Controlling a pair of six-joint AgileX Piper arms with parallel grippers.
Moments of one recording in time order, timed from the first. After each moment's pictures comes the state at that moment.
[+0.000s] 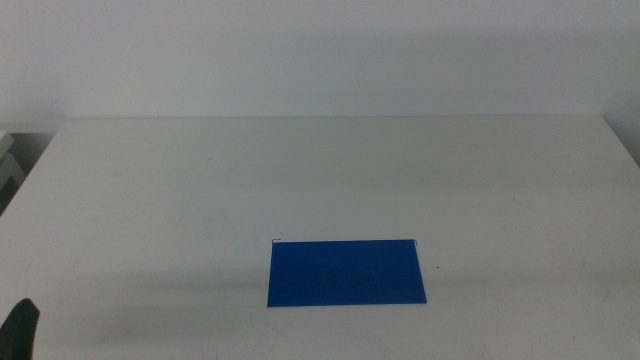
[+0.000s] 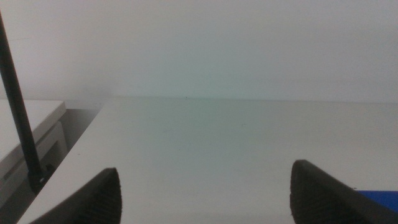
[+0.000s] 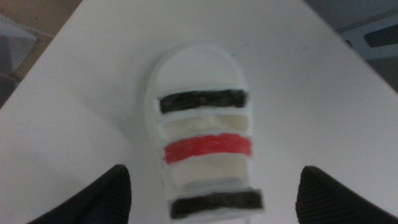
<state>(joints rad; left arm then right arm) -0.02 -0.01 0.03 0.15 0.11 -0.21 -0.38 1.60 -0.92 -0.07 1.14 2.14</state>
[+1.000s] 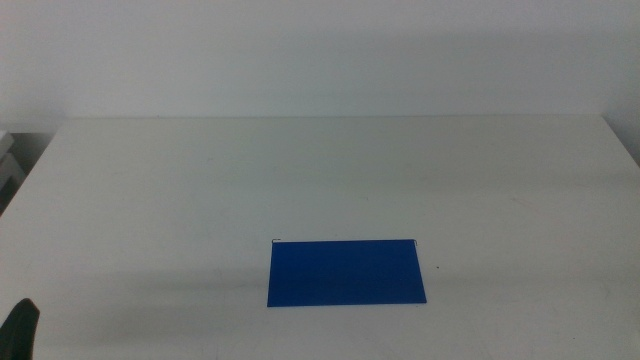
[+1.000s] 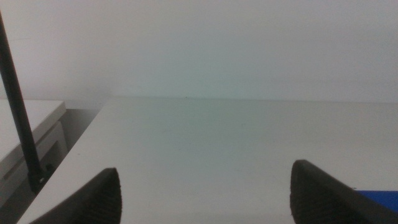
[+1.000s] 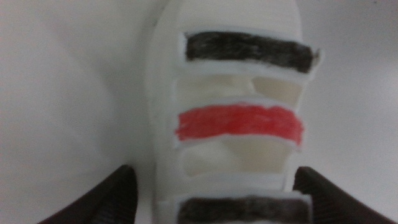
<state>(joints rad) -0.02 -0.01 0.03 0.15 0.11 -0.21 -0.38 1.76 -0.93 0.04 1.03 1.95</state>
